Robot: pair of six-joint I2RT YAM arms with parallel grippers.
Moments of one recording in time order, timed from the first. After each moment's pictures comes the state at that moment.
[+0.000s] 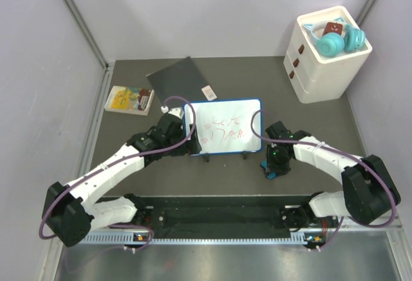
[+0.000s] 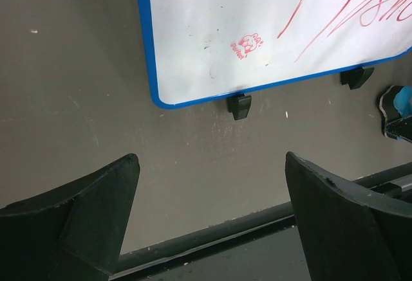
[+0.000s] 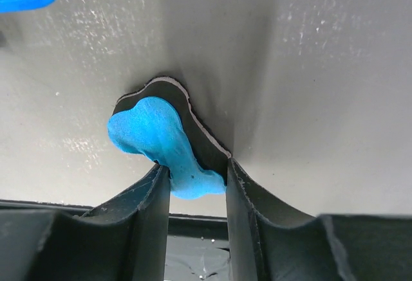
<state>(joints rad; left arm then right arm) -0.66 1.12 0.82 -0.56 -0.06 -0.66 0.50 1.32 0.67 -0.73 -0.02 0.56</state>
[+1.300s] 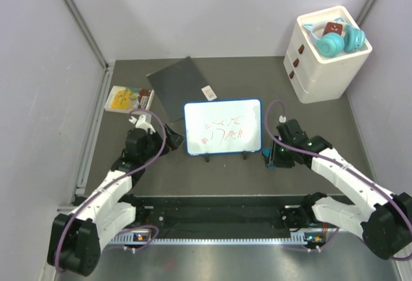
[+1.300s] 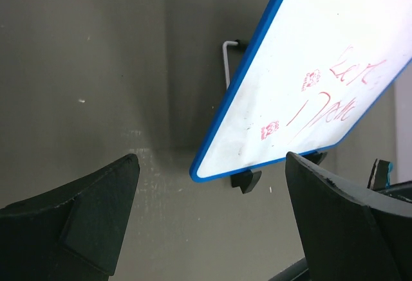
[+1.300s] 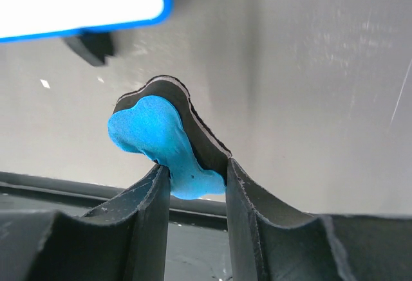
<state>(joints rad) -0.28 0.90 0.40 0.02 0.20 -0.70 0.50 1.02 0.68 -0.77 0.01 0.60</state>
